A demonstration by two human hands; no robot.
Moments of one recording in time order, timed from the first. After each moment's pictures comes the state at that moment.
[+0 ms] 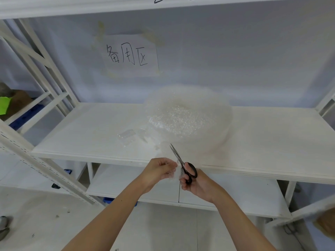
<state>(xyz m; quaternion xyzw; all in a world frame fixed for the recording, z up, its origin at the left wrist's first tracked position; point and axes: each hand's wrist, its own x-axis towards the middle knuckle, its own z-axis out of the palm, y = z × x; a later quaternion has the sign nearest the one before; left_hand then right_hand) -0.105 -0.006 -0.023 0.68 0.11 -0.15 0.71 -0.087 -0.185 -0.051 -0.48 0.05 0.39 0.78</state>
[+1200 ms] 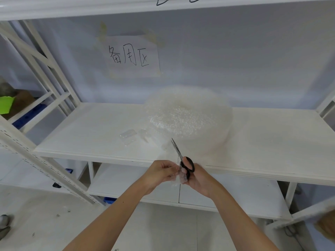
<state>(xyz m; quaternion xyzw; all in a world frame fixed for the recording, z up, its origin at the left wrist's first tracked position) -0.114 -0.011 -0.018 0.70 0.07 -0.18 0.69 -0.077 -0.178 -0.046 -0.51 0.00 0.36 0.78</state>
